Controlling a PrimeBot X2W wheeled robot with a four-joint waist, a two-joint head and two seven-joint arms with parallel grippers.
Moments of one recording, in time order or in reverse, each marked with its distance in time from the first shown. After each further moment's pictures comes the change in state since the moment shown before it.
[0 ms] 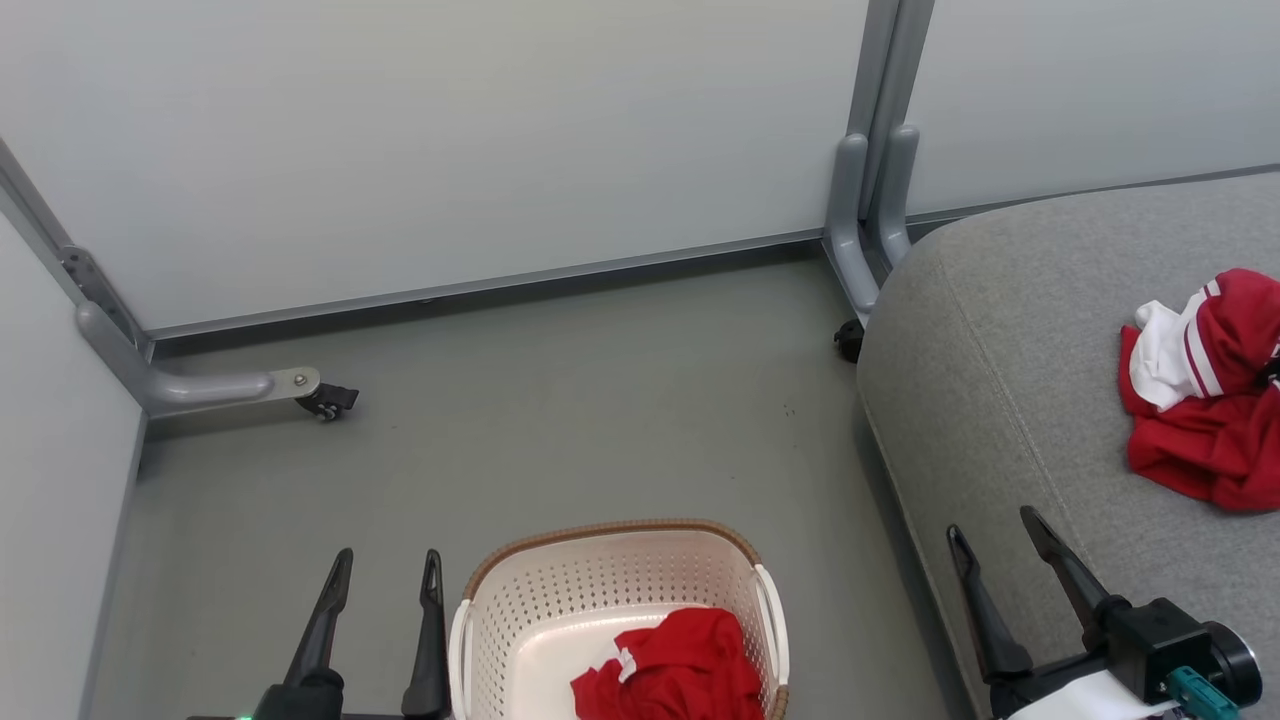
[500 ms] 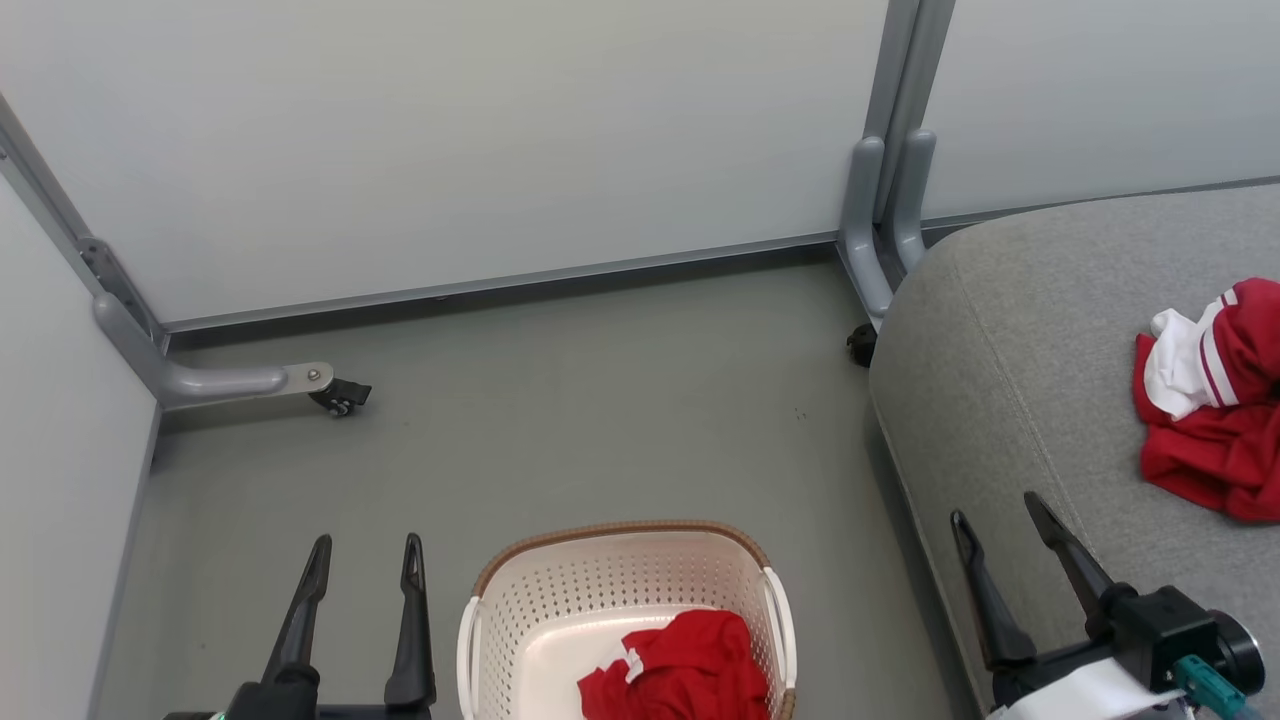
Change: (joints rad) left arm -0.010 0.004 0.007 -0.044 -0.030 0.011 0.000; right arm -0.030 -0.004 -0.003 0.001 0.017 0.000 0.000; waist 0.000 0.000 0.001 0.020
